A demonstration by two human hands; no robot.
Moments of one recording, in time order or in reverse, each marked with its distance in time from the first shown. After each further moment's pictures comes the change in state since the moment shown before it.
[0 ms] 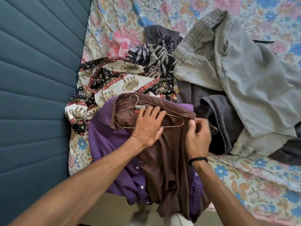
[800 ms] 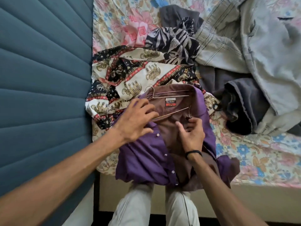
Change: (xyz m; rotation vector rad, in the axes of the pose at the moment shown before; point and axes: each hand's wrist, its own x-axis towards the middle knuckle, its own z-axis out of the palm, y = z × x) left_hand -0.065 -0.155 -0.056 -0.132 -0.098 0.377; right_hand -0.092 -0.015 0.091 -0.089 -0.025 0.251
